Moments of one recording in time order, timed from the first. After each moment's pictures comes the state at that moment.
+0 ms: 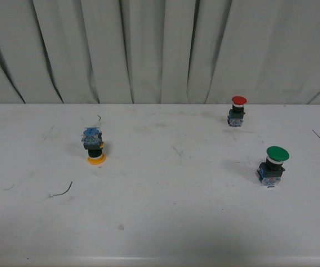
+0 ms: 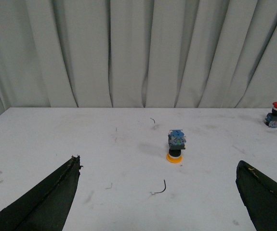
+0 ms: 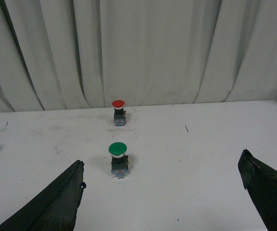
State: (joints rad) left arm 0.00 0.01 0.01 0.00 0.00 0.00; right arm 0.00 0.00 0.01 0.00 0.00 0.00
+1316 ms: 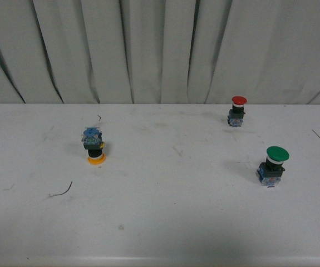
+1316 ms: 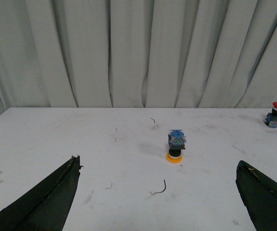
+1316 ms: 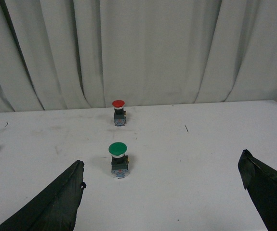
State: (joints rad) left arm 0.00 0.01 0.01 0.00 0.00 0.00; right arm 0.00 0.00 0.01 0.00 0.00 0.00
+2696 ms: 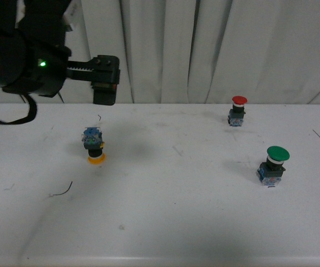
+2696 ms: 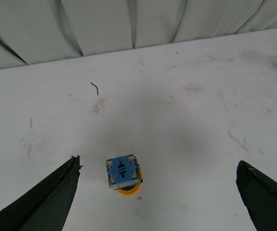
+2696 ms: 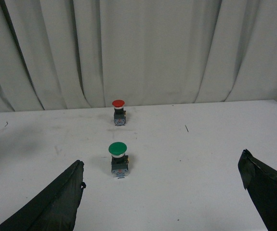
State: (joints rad) left arm -0.25 1.80 1.06 0.23 -0.11 -0.01; right arm 0.00 0.00 0.01 0.00 0.00 0.00
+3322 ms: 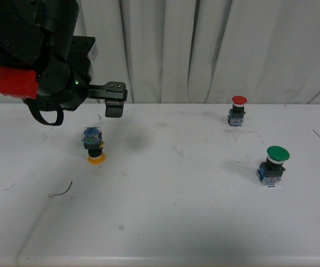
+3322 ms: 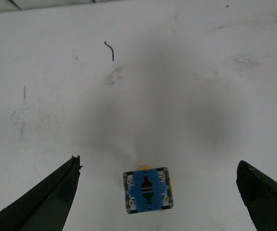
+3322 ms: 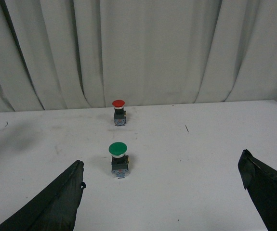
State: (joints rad) left arm -0.20 2.10 1.39 -0.02 -0.14 -0.06; right arm 0.00 0.00 0.01 0.00 0.00 0.00
